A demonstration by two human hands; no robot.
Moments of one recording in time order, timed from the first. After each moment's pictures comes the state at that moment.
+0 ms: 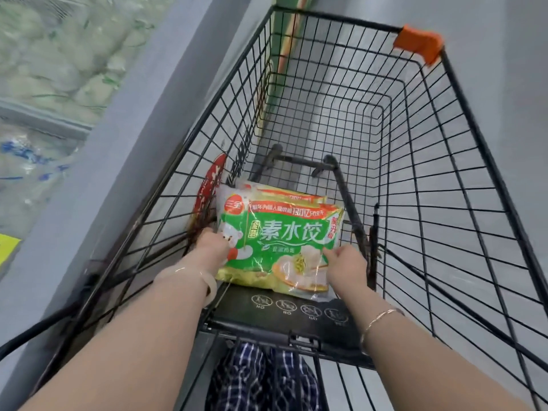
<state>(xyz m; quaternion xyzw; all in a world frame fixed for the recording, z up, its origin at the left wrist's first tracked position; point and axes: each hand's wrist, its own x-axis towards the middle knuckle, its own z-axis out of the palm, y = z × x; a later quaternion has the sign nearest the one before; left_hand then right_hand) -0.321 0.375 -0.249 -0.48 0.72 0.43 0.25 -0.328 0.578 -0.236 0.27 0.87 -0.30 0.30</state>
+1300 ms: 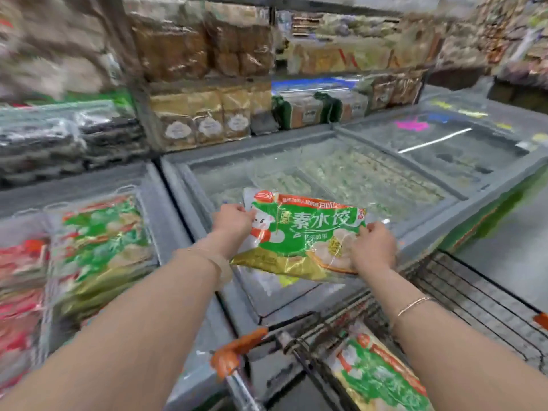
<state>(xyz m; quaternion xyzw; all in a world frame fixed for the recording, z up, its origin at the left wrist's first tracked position) -0.134 0.192 0.078 -0.54 0.65 0.47 -0.25 -0.262 0.349 0.100 -0.16 0.90 -0.39 0.10</state>
